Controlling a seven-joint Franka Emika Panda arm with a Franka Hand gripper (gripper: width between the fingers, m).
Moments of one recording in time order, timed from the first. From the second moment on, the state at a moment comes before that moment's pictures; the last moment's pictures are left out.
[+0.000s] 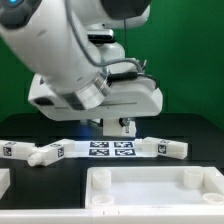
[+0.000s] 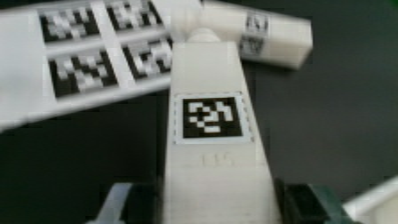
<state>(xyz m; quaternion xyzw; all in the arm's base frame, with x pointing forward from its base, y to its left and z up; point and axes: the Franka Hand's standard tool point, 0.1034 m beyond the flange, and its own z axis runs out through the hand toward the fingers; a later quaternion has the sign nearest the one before) 0.495 -0.025 0.095 -0.90 0.17 0.36 0.15</state>
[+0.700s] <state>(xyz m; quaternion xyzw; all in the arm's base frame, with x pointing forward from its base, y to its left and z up) 0.557 0.035 0.155 -0.99 0.11 0.08 0.10</state>
